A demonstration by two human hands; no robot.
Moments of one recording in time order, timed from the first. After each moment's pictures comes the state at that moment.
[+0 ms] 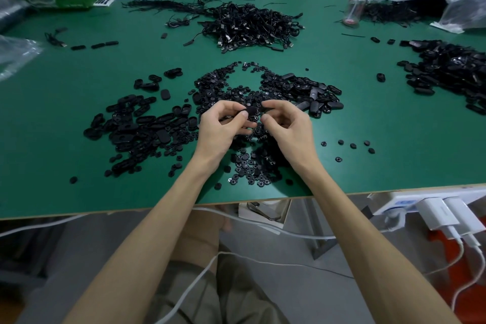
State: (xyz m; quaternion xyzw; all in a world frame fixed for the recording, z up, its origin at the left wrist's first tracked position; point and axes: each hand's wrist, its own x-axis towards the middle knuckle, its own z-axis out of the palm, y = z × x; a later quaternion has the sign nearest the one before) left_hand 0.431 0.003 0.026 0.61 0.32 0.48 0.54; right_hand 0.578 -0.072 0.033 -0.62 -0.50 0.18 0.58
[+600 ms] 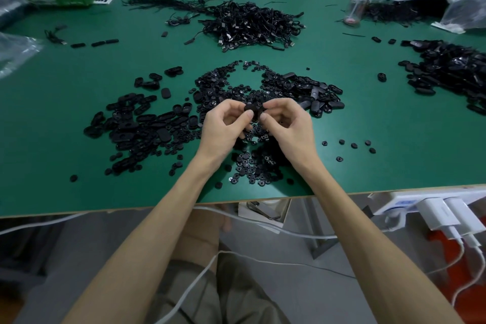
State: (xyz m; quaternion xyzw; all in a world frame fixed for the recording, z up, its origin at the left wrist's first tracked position) left_hand 0.432 0.001 0.027 0.67 0.33 0.46 0.48; right_hand 0.579 -0.072 0.032 -0.59 -0.51 0.19 0.60
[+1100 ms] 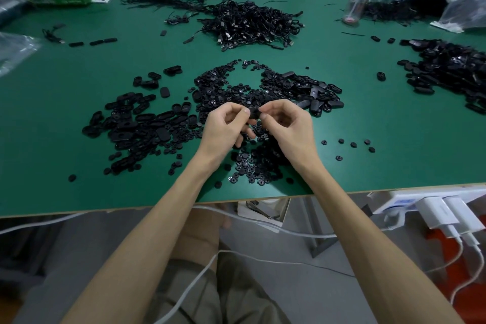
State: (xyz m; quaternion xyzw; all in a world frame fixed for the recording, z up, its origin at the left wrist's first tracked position) left_hand 0.433 0.001 0.027 0.65 0.33 0.43 0.54; right_hand 0.577 -0.074 0.035 -0.59 -0.52 0.18 0.59
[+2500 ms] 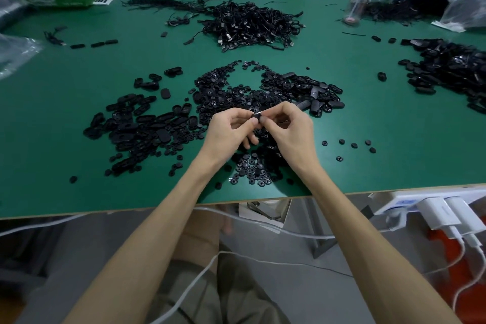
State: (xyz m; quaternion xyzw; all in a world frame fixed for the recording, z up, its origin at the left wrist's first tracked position) left_hand 0.435 0.001 0.024 0.69 0.32 0.39 0.52; right_hand 0.574 -0.076 0.037 -0.65 -0.52 0.12 0.54
